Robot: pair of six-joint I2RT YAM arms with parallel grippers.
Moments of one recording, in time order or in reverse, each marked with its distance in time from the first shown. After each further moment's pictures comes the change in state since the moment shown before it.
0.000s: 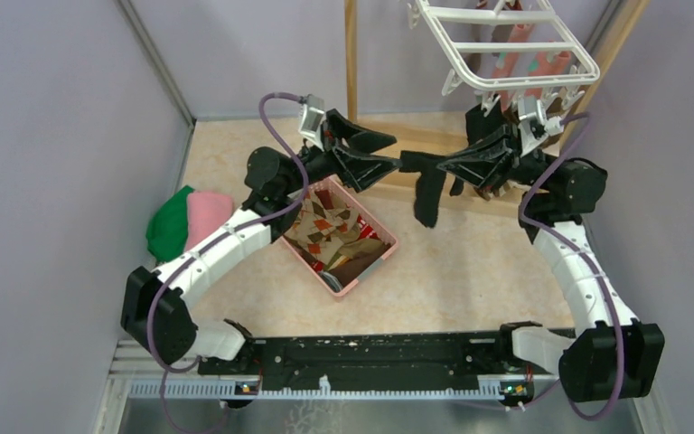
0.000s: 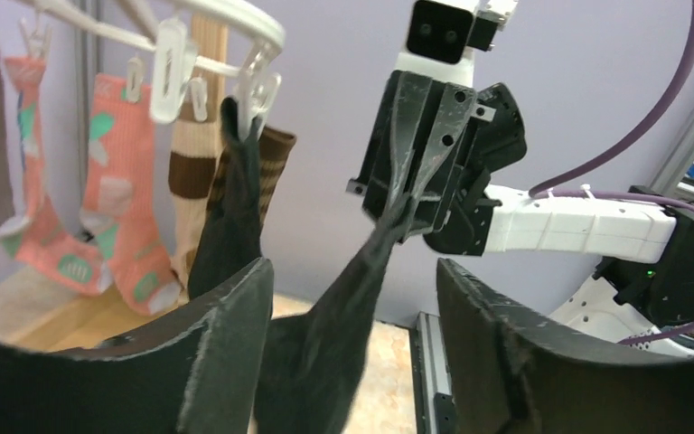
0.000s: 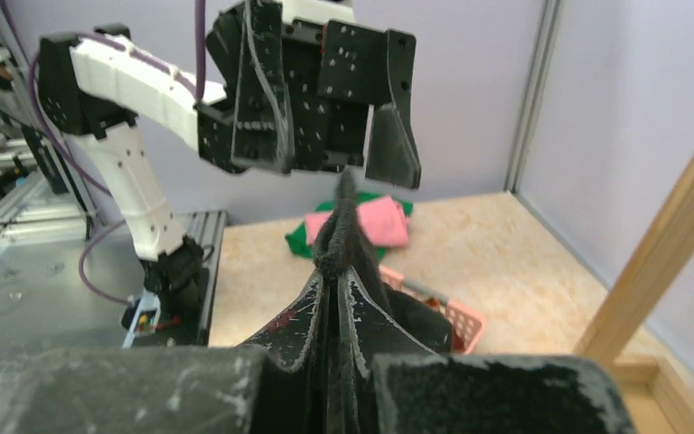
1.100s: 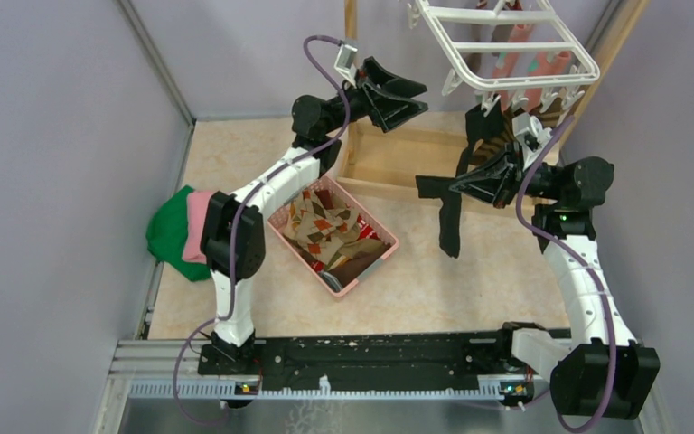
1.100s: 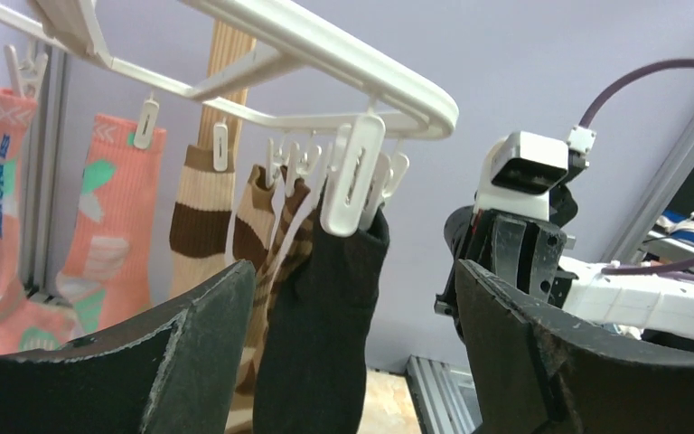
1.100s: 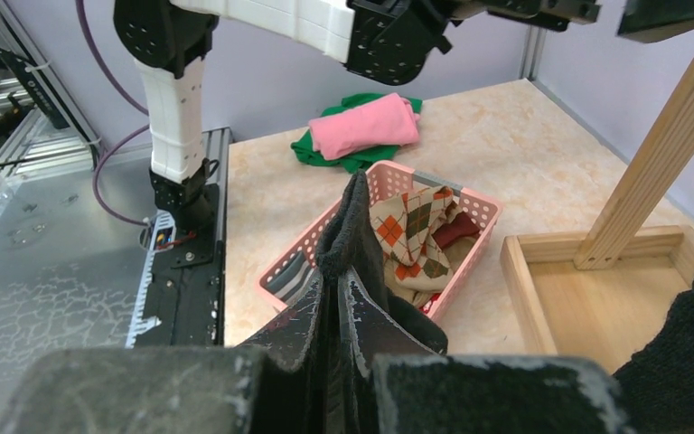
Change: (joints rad) left arm 0.101 0.562 0.526 0.203 0.136 -0.283; right arm -0.167 -0.100 -0.072 -0.431 -0.230 -0.276
